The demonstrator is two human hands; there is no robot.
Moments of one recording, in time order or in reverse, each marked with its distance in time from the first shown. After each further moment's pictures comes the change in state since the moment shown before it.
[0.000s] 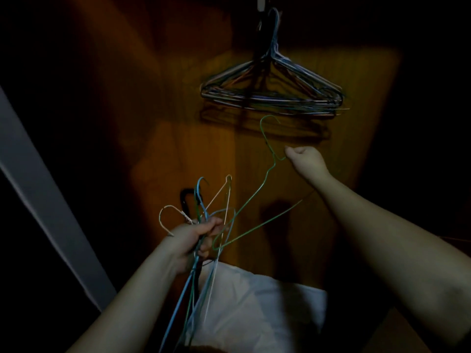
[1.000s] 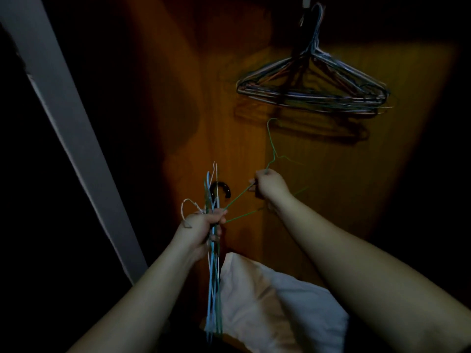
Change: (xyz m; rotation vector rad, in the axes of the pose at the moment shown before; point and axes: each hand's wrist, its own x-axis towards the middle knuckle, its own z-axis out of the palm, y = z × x) left_hand -0.025 0.002 -0.023 -0.048 0.251 0.181; right_hand -0.082 -0.071 0.130 0.549 -0.297 0.311
